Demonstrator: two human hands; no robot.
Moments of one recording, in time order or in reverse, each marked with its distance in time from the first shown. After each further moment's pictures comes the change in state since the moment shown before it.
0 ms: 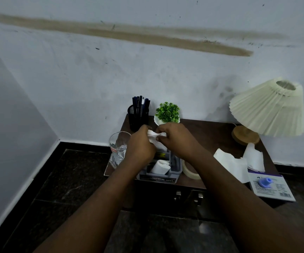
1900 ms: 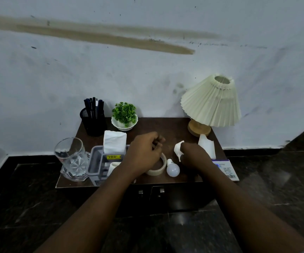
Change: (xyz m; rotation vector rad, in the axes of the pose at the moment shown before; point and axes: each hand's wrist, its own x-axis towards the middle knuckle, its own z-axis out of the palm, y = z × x) left_hand -0.022 0.082 0.085 -0.144 -0.229 0.321; right_hand -0.109 0.136 -0.050 -0.321 -0.364 0.763
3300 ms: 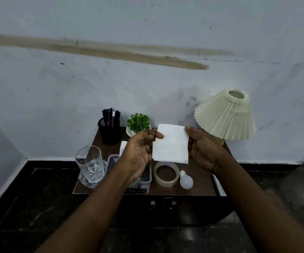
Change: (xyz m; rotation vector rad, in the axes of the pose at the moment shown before) left_hand 0.002 0.006 -0.053 -1.165 0.025 -0.329; right_hand -0.031 -0.045 -0.062 1.703 -0.140 -0.214
